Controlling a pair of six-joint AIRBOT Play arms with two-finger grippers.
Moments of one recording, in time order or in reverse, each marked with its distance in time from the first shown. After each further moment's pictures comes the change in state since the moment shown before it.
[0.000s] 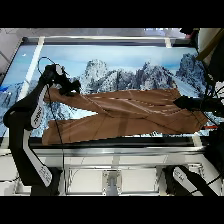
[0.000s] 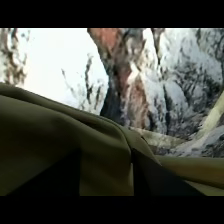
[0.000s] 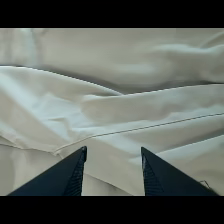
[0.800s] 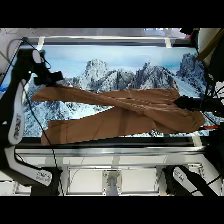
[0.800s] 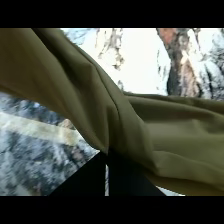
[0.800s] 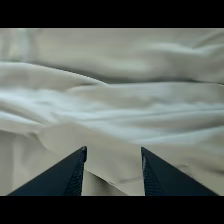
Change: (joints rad) left arm 0.044 0.356 -0.066 0.286 -0.171 0.108; right arm 0.000 0.000 0.000 -0.003 0.007 0.000
